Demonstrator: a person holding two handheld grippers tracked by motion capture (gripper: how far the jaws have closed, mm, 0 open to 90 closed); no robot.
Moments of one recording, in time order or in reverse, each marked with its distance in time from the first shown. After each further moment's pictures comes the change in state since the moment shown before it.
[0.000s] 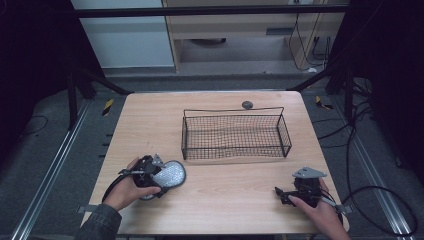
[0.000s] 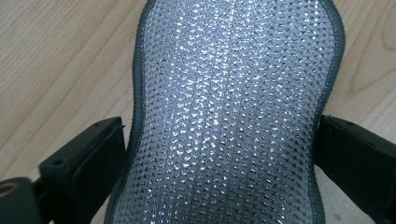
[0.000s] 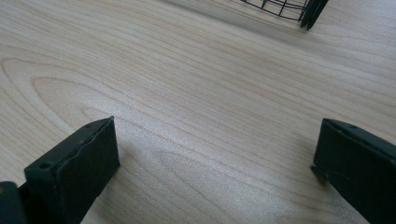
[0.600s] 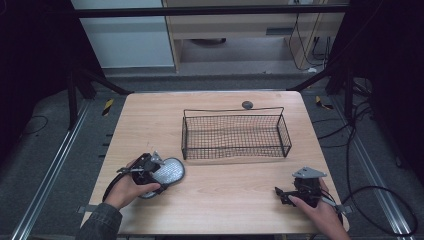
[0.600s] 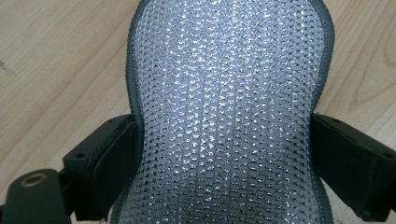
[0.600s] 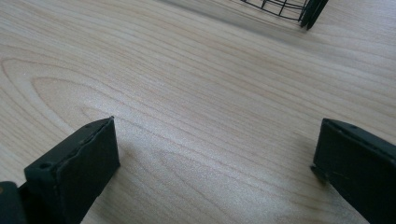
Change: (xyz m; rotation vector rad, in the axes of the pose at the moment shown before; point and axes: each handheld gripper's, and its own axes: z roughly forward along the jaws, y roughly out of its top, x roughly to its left) left arm 0.005 0.001 -0.005 -0.030 -0.001 -0.034; right arm 0.000 0.000 0.000 -0.001 0.000 -0.001
